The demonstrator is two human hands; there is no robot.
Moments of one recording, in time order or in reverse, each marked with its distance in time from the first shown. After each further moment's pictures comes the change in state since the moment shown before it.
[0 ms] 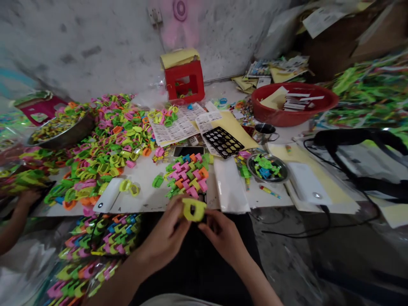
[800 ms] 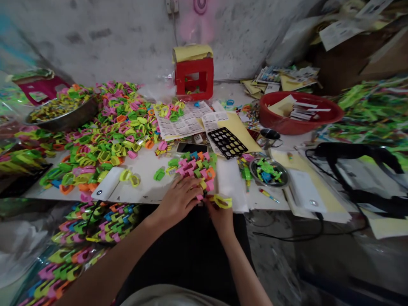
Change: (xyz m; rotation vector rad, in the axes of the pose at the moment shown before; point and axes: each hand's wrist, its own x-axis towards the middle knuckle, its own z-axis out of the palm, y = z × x) left_hand 0.045 -0.049 0.016 0.393 -0.067 0.347; right_hand 0.041 0.050 0.023 0.035 0.301 0.087
